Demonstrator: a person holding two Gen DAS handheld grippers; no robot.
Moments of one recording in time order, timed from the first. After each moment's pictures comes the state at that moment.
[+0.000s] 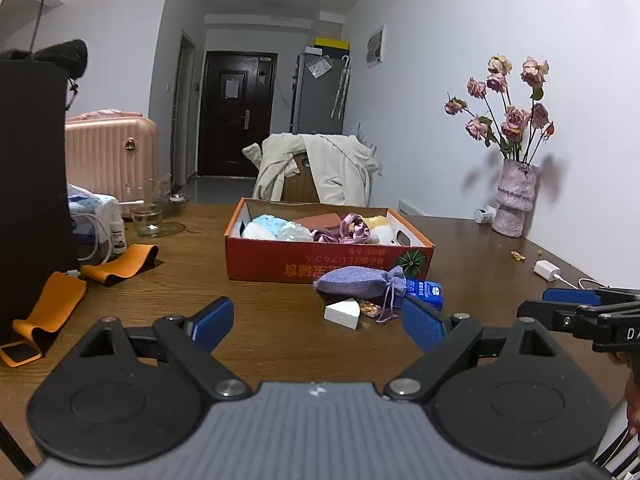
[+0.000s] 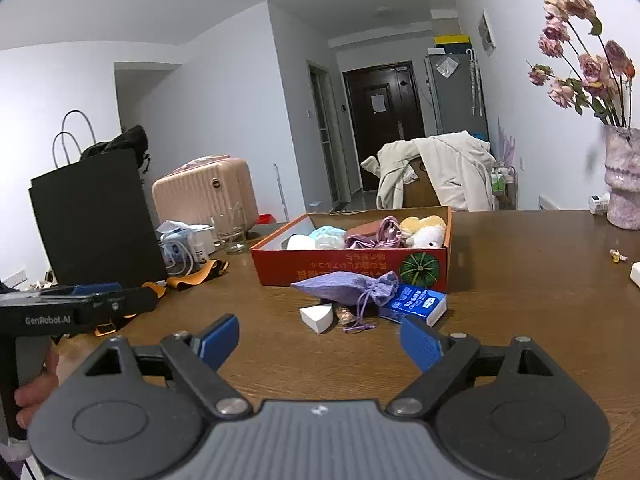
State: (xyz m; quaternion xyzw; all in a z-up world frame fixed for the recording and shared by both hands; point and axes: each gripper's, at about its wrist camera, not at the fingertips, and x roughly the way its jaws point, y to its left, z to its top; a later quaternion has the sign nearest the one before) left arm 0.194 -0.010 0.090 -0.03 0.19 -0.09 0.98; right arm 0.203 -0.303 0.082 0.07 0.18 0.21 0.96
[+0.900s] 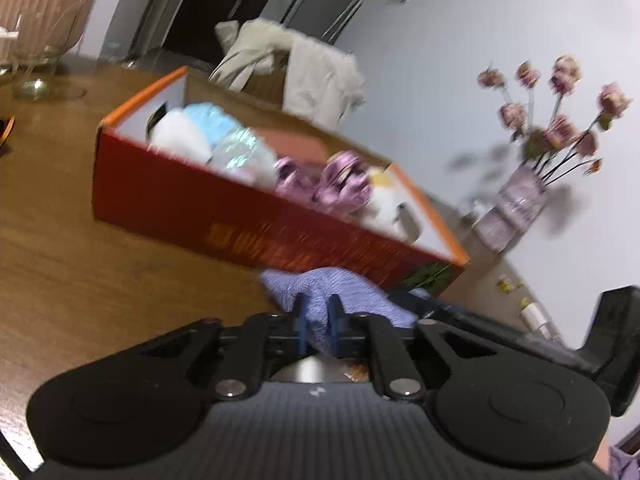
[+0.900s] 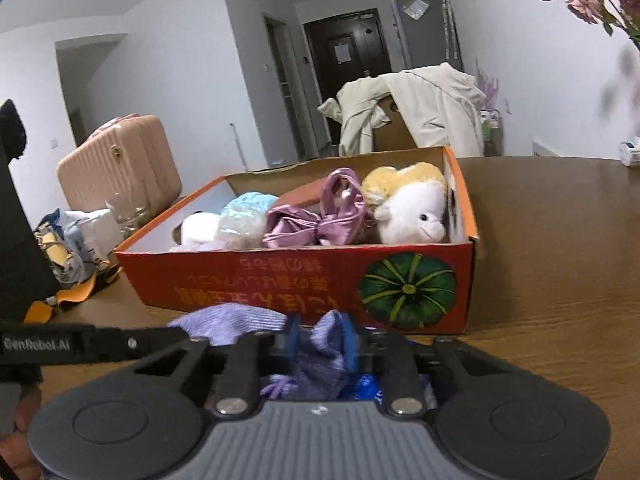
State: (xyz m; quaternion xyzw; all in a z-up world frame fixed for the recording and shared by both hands) left arm 0.424 -0.020 0.009 -0.20 0.30 -0.19 0.91; right arm 0.446 -0.271 0.013 0.09 0.26 0.18 0.94
